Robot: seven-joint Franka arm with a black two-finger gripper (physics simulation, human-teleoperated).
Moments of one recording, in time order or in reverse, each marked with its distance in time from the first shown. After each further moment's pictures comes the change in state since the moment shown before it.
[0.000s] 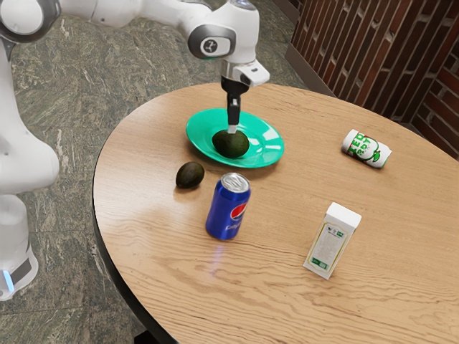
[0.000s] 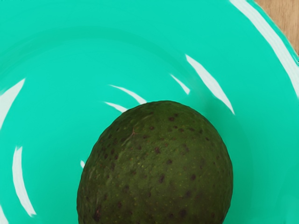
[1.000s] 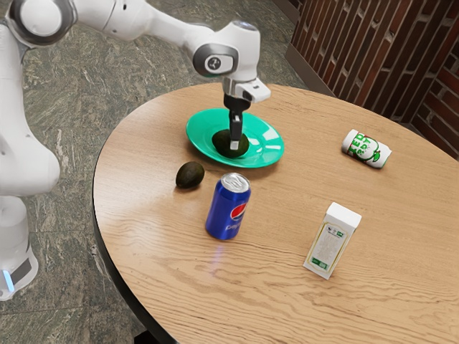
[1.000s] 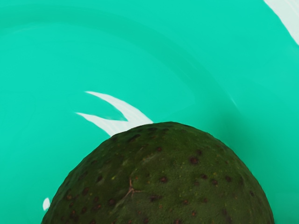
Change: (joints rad) arm -0.224 -0.087 0.235 0.009 0.010 0.059 -0.007
